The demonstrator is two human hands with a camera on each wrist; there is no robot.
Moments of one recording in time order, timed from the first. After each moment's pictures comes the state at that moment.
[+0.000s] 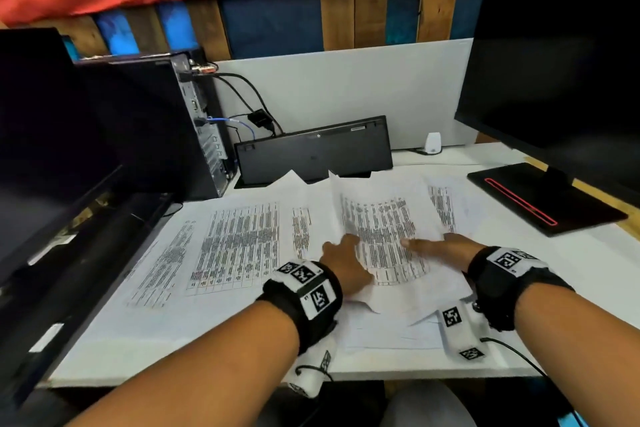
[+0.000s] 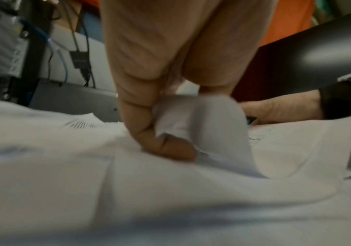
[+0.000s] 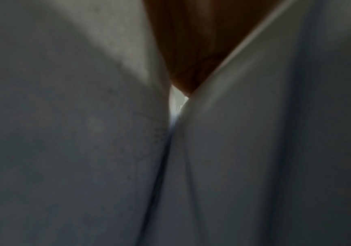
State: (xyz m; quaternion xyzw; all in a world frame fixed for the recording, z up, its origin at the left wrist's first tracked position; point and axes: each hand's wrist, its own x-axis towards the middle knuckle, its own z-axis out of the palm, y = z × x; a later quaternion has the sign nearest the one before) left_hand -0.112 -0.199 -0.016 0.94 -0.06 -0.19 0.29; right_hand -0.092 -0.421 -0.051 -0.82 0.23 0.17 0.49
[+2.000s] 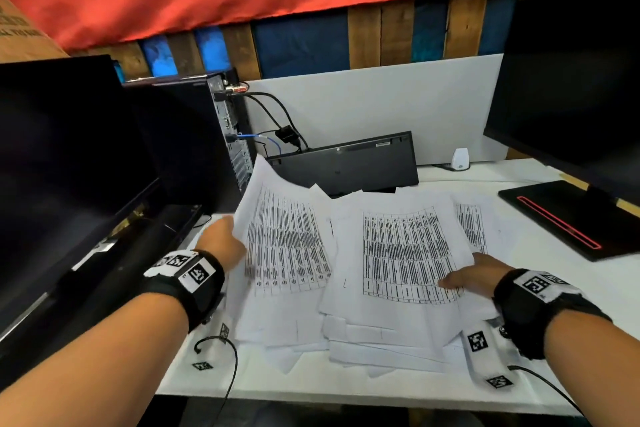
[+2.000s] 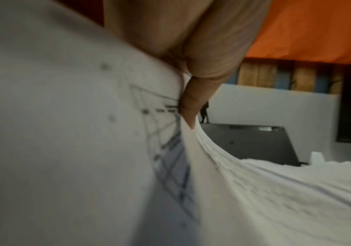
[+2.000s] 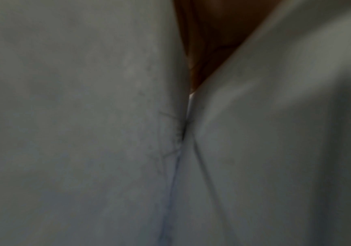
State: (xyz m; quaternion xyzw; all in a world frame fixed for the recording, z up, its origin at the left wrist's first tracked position) left_hand -0.043 -0.002 0.010 0.97 0.11 0.06 0.22; right_hand -0.090 -0.417 -0.052 -0.83 0.22 0.12 0.50
